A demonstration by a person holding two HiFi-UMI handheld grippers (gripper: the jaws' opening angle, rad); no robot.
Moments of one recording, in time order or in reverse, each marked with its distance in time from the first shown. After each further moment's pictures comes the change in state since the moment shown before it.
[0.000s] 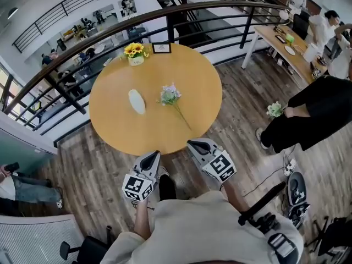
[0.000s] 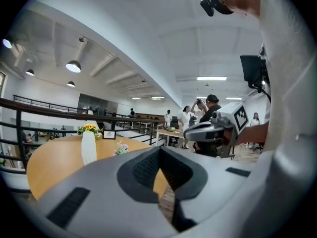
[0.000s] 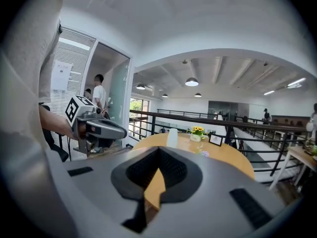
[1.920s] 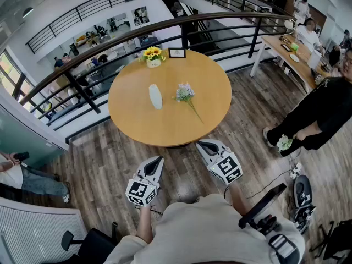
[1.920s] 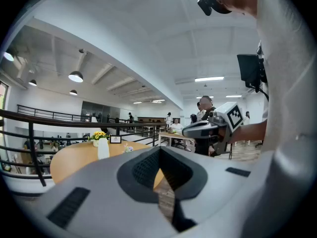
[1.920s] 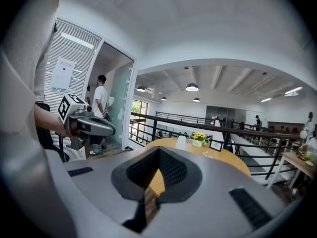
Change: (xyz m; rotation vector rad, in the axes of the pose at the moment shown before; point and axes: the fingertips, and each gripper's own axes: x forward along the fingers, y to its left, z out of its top) left arm -0.098 -0.028 0.010 0.048 -0.031 0.035; right arm -0.031 0.063 0.027 -0.033 -0.026 -0.047
